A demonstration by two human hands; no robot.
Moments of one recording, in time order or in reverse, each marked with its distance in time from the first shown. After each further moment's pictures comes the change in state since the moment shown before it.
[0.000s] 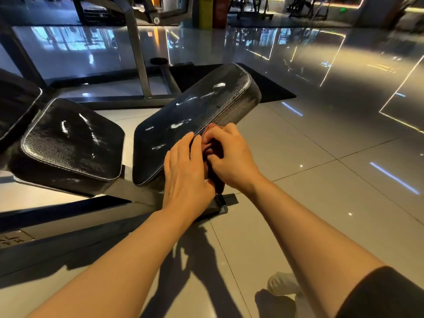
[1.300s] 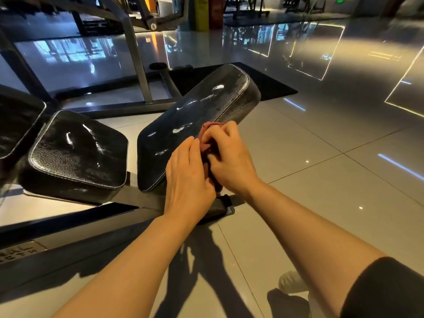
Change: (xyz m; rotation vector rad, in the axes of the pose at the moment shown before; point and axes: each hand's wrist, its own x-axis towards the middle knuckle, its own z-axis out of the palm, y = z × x) left_hand -0.001 -0.009 -0.011 -0.085 0.026 0.001; right_hand -0.002 -0.002 0.020 -0.036 0.159 -0.152
